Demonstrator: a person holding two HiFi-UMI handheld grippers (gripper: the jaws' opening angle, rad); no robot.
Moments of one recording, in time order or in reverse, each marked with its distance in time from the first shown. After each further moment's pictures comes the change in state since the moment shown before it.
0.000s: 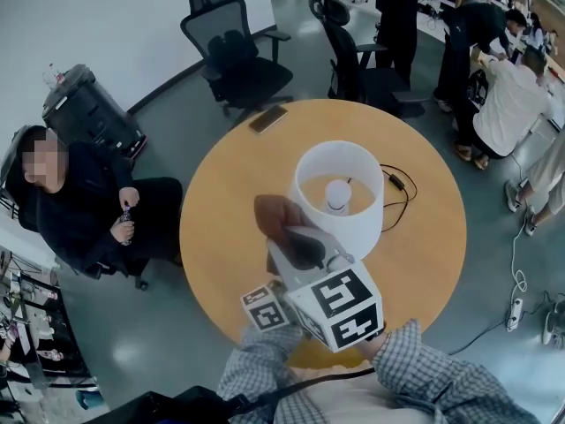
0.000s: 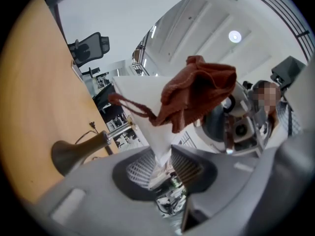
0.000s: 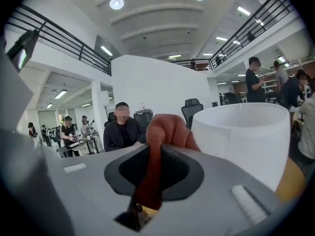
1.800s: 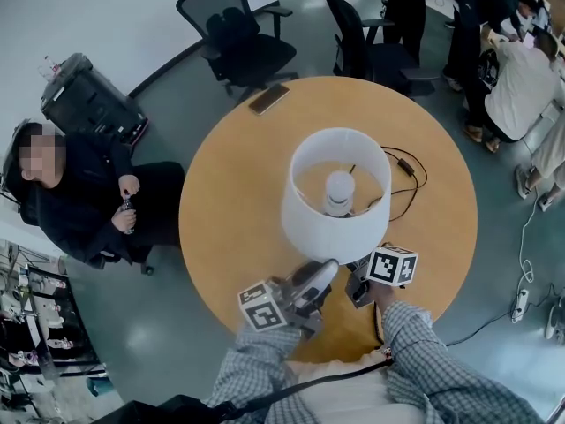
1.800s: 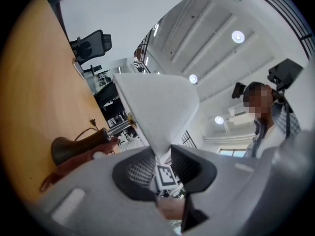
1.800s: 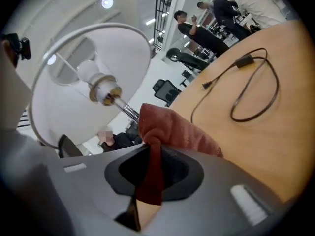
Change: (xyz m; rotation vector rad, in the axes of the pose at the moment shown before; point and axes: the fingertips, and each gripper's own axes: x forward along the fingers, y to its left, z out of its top) left arm 0.005 -0.004 -0.001 -0.024 0.016 0.005; right arm 0.019 -0.162 -0.217 0.718 -0.001 0.051
